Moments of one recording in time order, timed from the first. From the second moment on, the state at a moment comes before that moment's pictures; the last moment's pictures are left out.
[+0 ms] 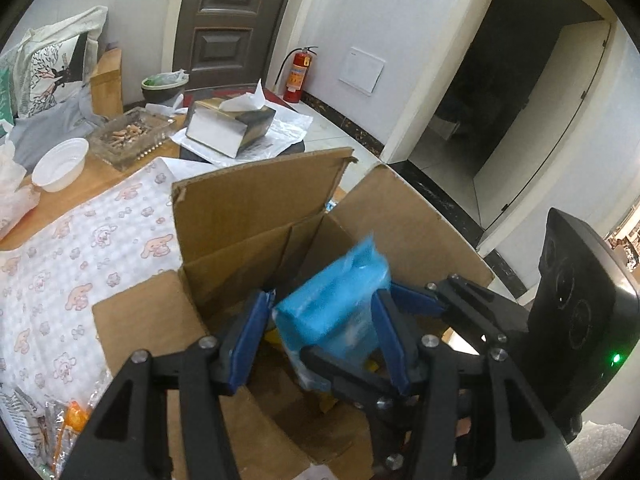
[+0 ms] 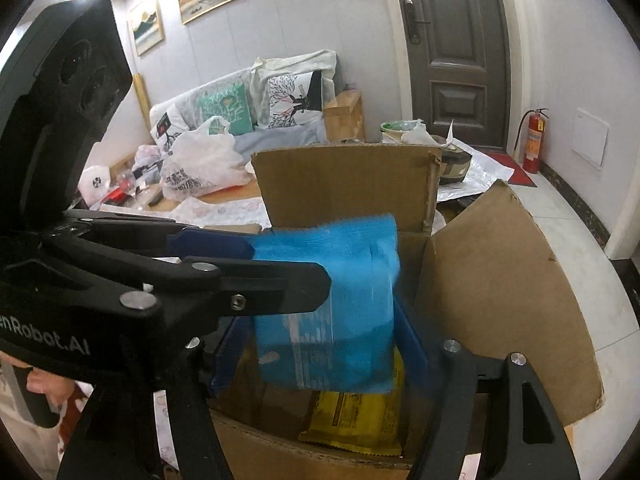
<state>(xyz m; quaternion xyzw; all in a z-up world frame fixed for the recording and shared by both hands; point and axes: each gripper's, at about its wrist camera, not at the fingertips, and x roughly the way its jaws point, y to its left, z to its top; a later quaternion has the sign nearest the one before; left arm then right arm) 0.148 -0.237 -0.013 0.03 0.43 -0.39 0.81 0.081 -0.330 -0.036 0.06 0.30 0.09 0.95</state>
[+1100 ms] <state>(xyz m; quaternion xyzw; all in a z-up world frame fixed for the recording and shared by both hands) 0.105 0.118 -0.018 -0.12 0.37 -0.23 0.89 0.097 -0.055 -0.023 -0.06 0.34 0.23 0.91</state>
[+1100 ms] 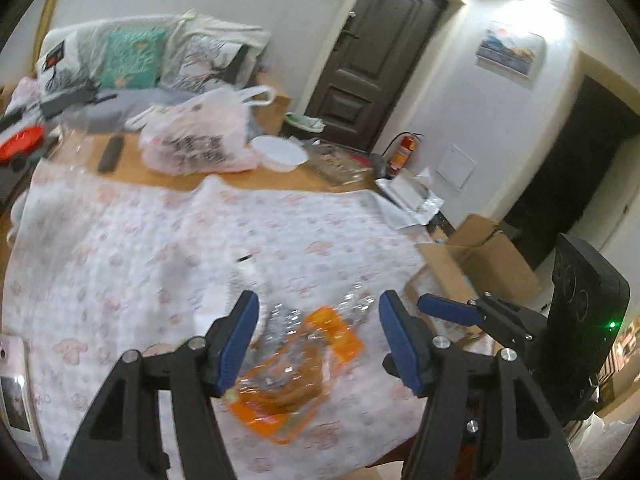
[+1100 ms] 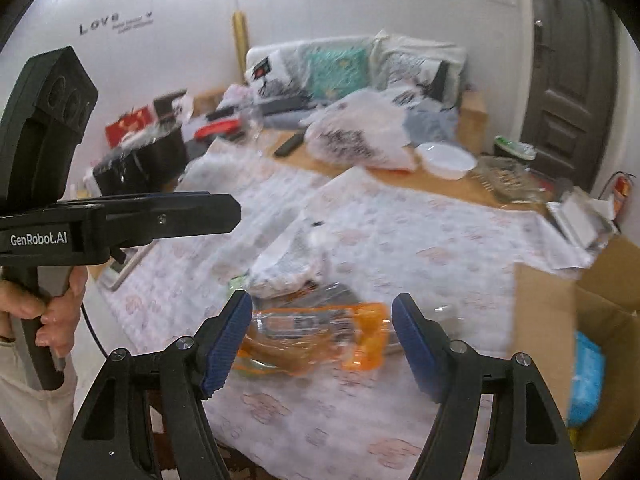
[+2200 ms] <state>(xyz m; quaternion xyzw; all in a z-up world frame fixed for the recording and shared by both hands) 0.202 0.159 -0.140 -0.21 0.43 -0.27 0.83 0.214 0.033 -0.125 -0.04 0.45 0.30 0.84</state>
